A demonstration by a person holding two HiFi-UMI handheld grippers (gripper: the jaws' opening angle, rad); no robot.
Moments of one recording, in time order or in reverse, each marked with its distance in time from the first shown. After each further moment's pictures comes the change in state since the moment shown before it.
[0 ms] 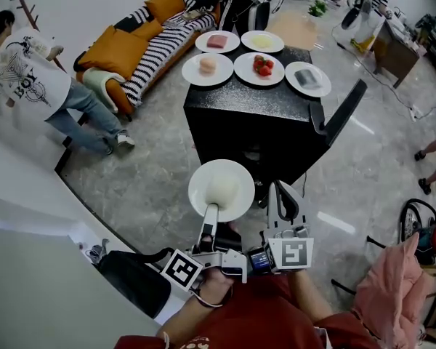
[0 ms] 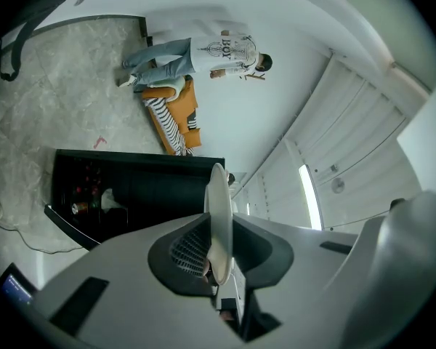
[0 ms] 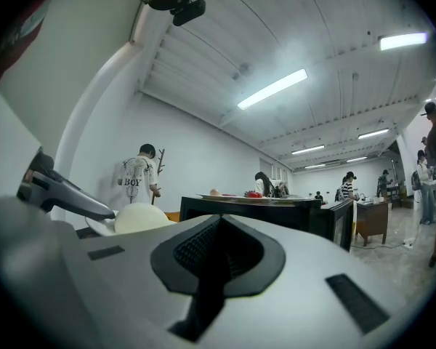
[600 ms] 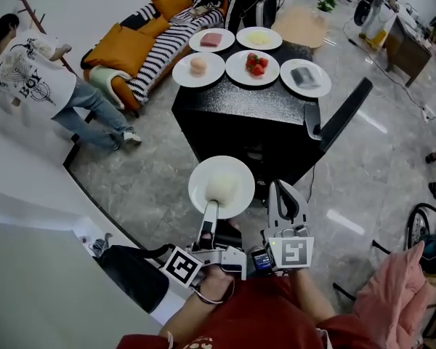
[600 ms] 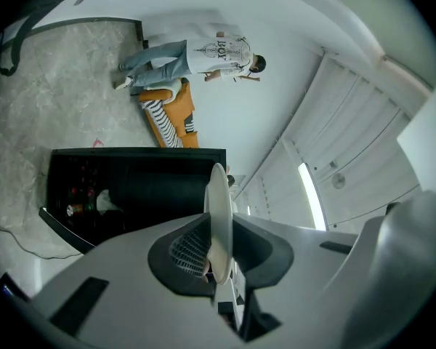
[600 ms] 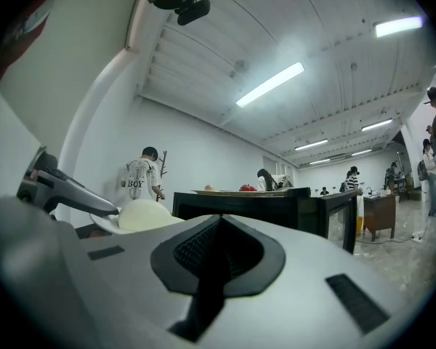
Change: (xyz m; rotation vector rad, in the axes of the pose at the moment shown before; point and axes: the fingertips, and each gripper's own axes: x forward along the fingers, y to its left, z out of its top) left arm 0.026 0.007 -0.032 0.030 -0.042 -0.016; right arm 0.010 -0.038 -0.011 0.055 -0.040 0.053
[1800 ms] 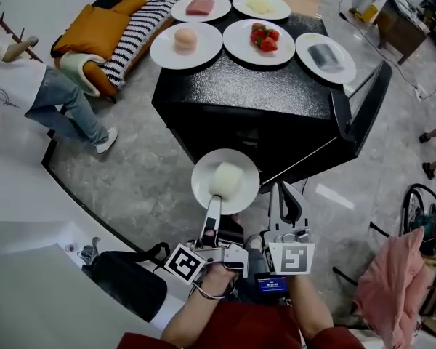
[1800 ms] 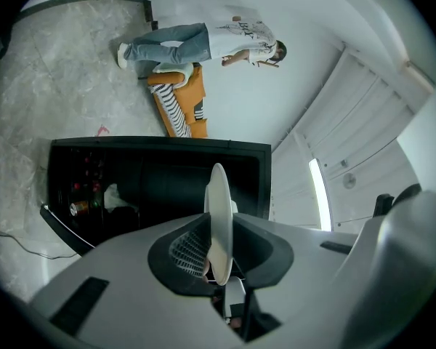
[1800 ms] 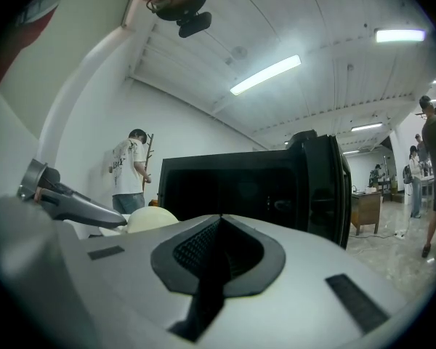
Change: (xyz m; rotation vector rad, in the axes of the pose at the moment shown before) left arm 0.051 0.096 0.021 -0.052 0.102 0.034; right arm 0.034 0.002 -0.086 -0.032 0.114 -0.108
